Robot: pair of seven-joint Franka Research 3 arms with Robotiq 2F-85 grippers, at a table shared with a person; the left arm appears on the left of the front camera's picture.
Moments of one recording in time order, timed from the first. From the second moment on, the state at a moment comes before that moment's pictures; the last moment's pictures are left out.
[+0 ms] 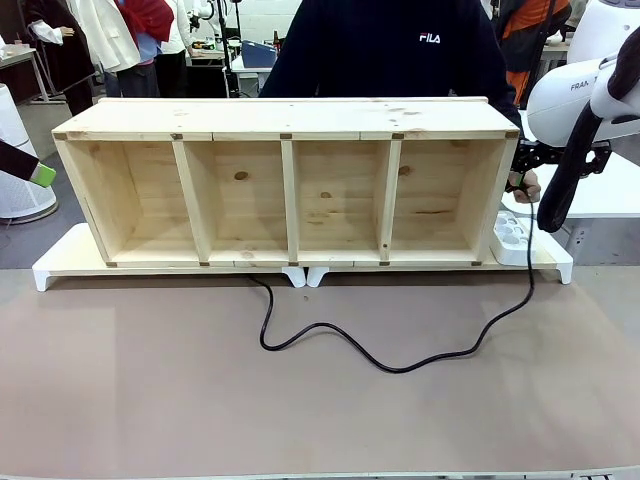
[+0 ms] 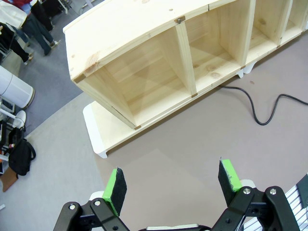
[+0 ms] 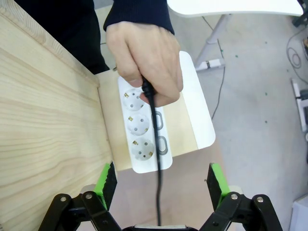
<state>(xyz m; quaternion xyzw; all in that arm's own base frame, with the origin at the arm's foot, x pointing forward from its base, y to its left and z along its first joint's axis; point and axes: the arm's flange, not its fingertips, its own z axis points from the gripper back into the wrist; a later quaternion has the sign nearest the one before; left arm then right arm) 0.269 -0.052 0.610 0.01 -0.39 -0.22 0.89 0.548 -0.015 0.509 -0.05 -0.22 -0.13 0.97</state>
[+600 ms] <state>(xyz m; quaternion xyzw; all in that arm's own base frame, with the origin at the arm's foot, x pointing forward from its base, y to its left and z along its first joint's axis) 0.269 -0.052 0.610 0.01 -0.39 -0.22 0.89 0.548 -0.015 0.509 -0.05 -0.22 -0.13 0.97</state>
